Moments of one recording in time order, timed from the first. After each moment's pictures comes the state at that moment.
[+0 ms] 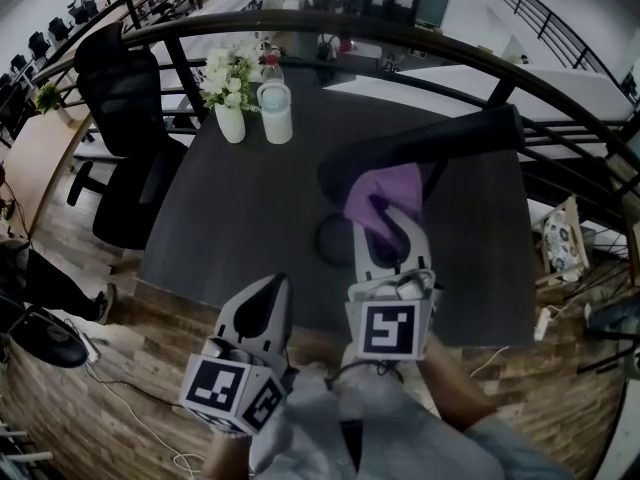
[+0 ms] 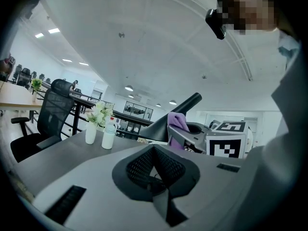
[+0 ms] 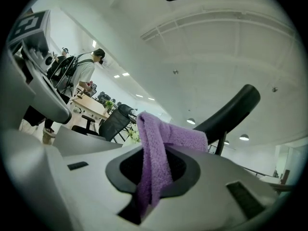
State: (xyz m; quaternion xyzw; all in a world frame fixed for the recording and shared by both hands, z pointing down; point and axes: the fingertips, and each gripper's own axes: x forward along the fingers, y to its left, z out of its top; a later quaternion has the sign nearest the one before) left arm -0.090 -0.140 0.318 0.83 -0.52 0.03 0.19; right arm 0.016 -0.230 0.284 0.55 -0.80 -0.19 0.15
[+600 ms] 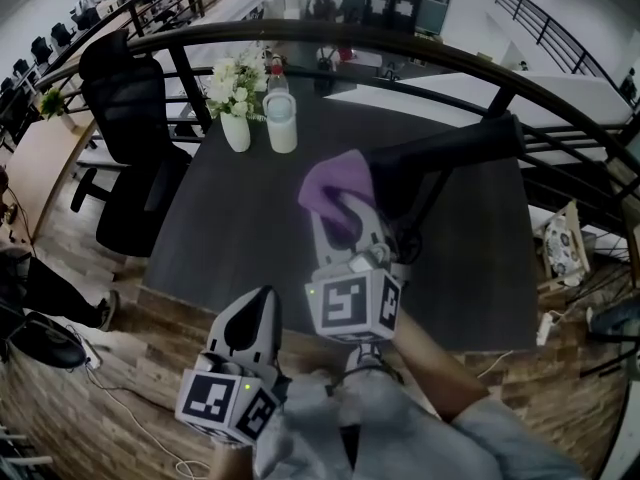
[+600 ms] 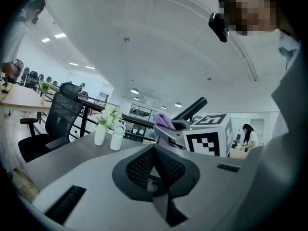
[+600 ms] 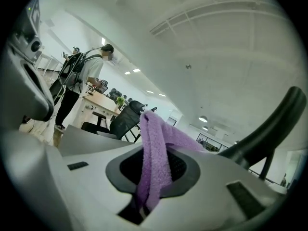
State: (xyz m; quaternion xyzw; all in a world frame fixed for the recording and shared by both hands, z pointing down) left arm -0.120 -0.131 0.316 0.81 -0.55 0.01 0.20; right arm -0.053 -0.259 0.292 0.49 -0.82 -0.20 0.20
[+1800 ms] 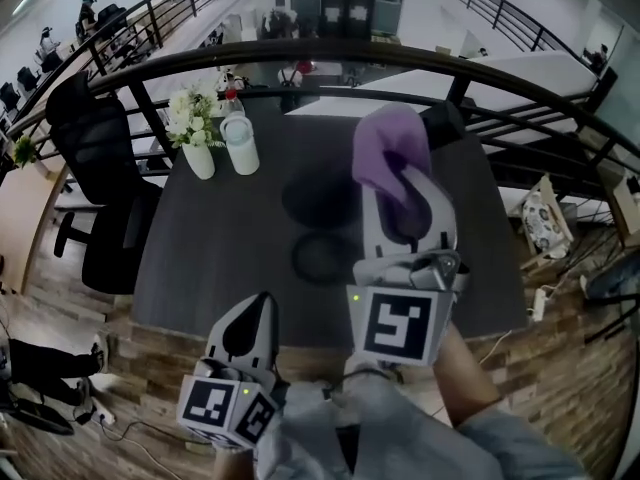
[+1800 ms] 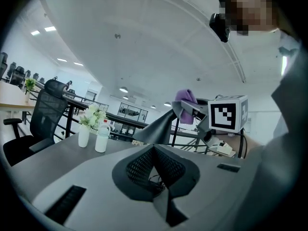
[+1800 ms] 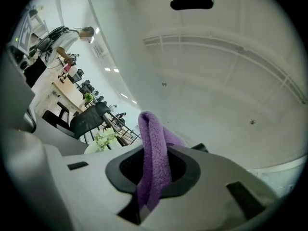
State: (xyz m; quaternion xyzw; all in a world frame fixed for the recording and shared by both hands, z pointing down) left arm -0.079 -0.139 0.305 0.85 -0.50 0.01 0.18; right arm 0.064 -0.223 0.157 0.63 -0.70 -0.33 0.13
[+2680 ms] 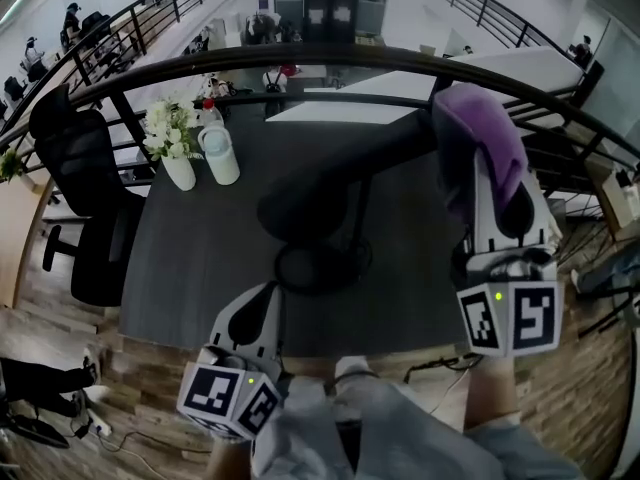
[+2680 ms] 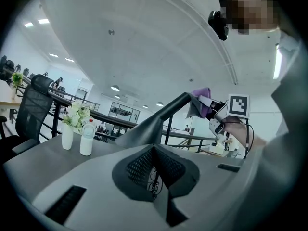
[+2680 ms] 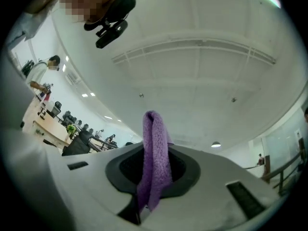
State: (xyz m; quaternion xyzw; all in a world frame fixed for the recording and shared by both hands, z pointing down) left arm -0.029 -0.168 0.295 0.88 -0.45 0.00 0.16; right arm 0.199 -0.194 0.107 0.66 -0.72 -0.22 -0.05
